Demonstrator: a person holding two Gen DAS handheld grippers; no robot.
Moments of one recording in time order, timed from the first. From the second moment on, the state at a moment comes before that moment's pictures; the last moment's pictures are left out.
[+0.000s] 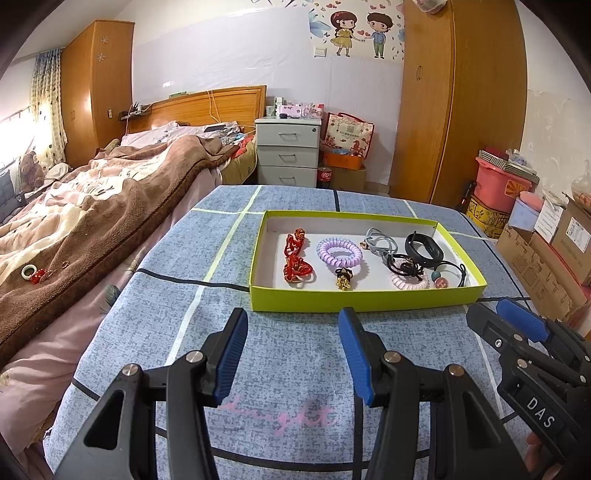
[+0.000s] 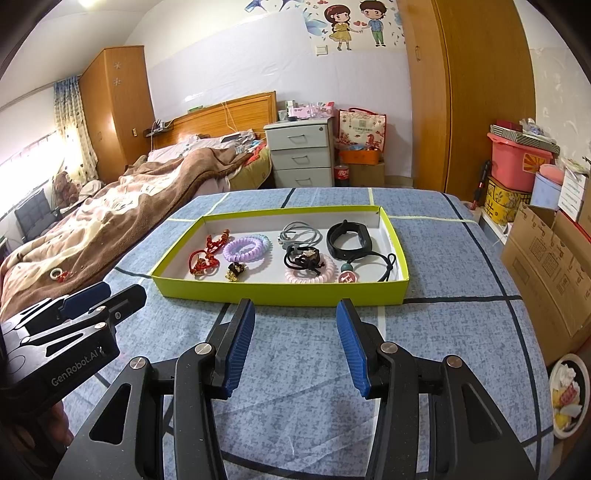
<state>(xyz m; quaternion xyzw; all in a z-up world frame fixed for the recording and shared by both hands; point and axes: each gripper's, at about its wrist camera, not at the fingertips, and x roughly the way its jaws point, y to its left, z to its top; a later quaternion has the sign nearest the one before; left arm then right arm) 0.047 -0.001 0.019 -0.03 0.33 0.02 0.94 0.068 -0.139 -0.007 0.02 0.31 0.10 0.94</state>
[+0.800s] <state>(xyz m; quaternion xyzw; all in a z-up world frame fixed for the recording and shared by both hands) 0.048 -0.004 0.019 -0.03 0.33 0.02 0.94 0.066 -0.137 -0.009 0.03 0.32 0.10 0.94</state>
